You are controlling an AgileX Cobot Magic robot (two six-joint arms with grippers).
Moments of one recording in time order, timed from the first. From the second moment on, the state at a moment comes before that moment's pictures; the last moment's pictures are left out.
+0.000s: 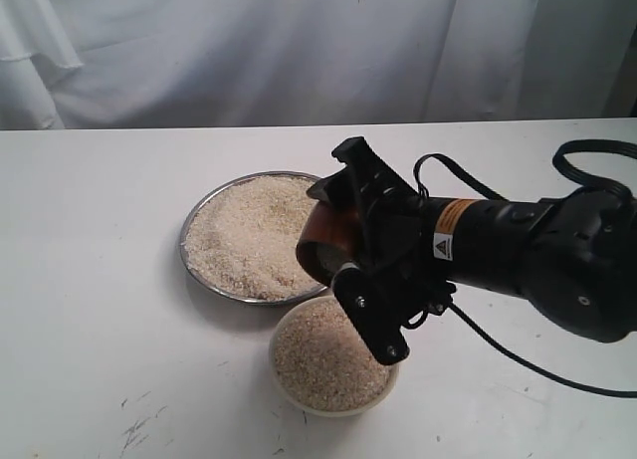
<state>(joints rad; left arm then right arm) 0.01 0.01 0.00 -0.04 0.29 0.01 0.78 1.58 -0.75 -0.17 -0.20 -1.64</state>
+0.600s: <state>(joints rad) 0.01 0.01 0.00 -0.04 0.29 0.01 0.77 1.58 -0.75 -0.36 -0.20 -1.60</state>
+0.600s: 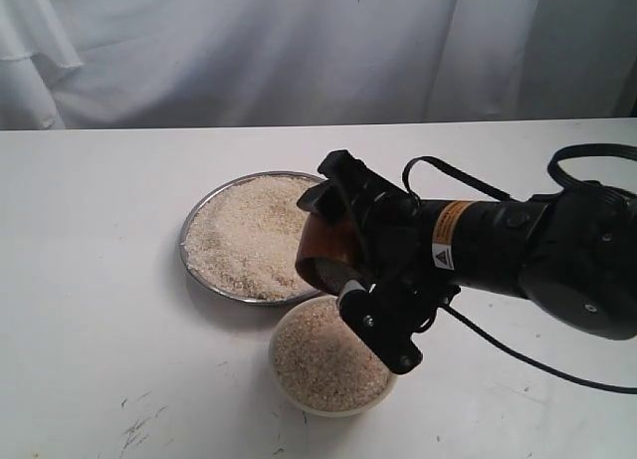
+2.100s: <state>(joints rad) 0.01 0.01 0.00 -0.04 0.29 0.01 0.75 1.59 -0.78 -0.24 -0.24 -1.44</state>
